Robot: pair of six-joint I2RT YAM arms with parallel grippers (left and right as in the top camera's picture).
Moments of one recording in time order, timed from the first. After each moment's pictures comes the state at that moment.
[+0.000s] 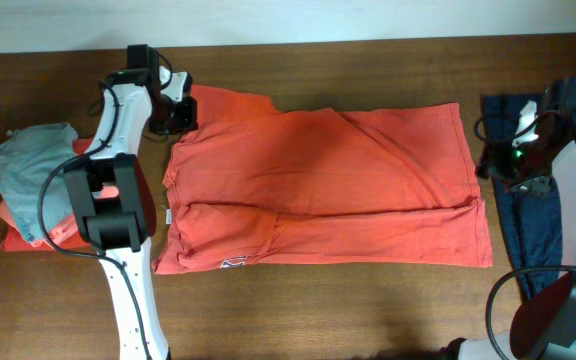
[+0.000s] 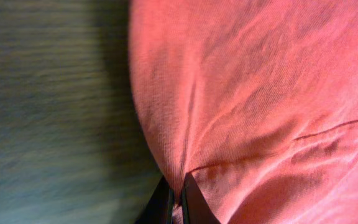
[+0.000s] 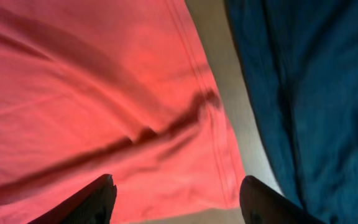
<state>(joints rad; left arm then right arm) 0.05 2.52 2.16 -0.97 0.34 0.06 -0.34 1.65 1.45 -1.12 -0.11 0.04</state>
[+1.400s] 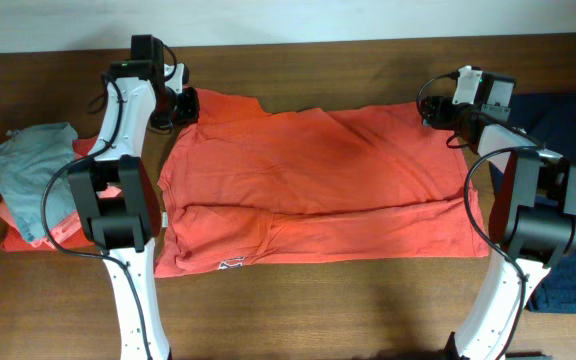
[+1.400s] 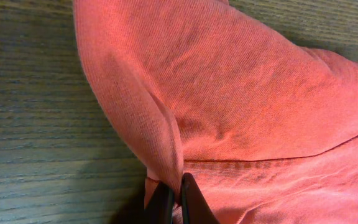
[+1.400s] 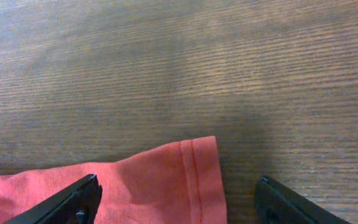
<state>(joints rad) 0.02 2.51 2.22 -1.01 0.27 -0.09 -0.24 2.26 1.46 0.04 -0.31 -0.03</state>
